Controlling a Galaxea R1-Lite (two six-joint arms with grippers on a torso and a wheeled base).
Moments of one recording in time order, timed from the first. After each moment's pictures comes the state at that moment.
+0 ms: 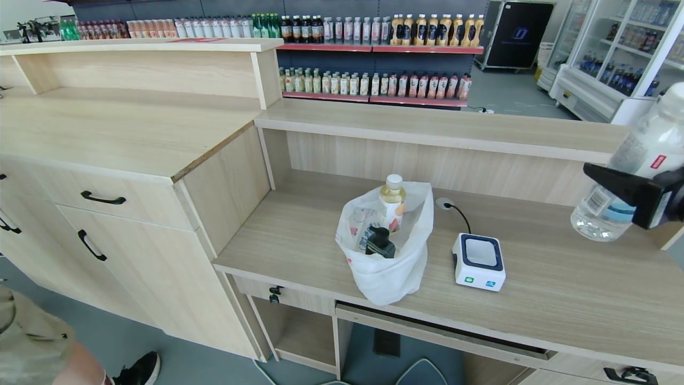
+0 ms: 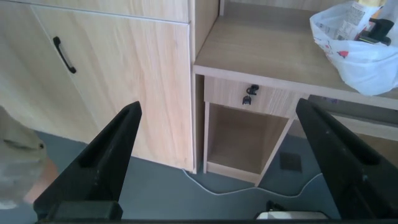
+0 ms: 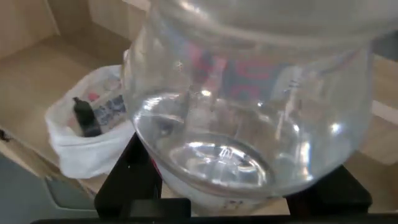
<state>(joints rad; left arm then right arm) 0.00 0.00 0.00 0.00 0.00 0.00 0.06 1.21 -0.65 -0.59 0.09 -0.33</state>
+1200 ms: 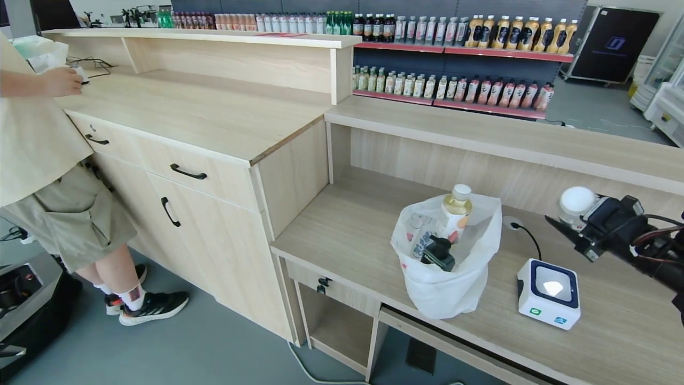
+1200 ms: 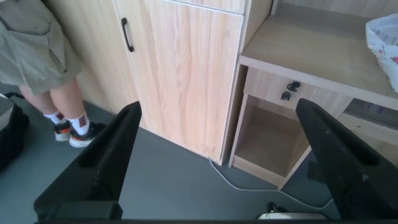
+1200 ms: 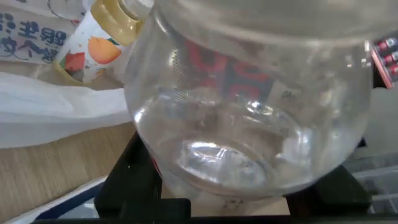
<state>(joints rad) 0.00 0.00 0.00 0.00 0.00 0.00 -0.26 1.82 -0.47 -1.38 0.52 -1.01</state>
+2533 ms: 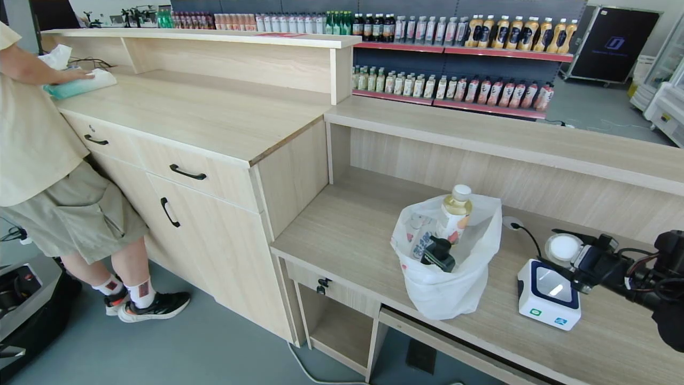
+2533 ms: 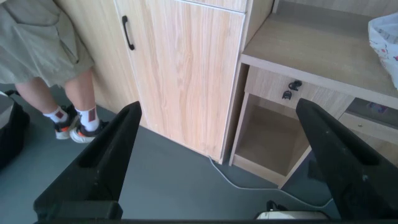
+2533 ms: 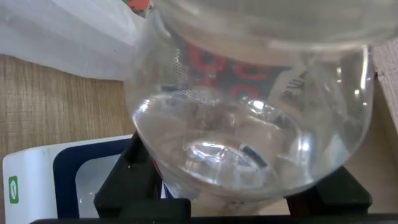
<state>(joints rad) 0.00 0.00 0.00 0.00 0.00 0.00 -0.37 2.11 -0.51 -1.42 0.79 -1.20</state>
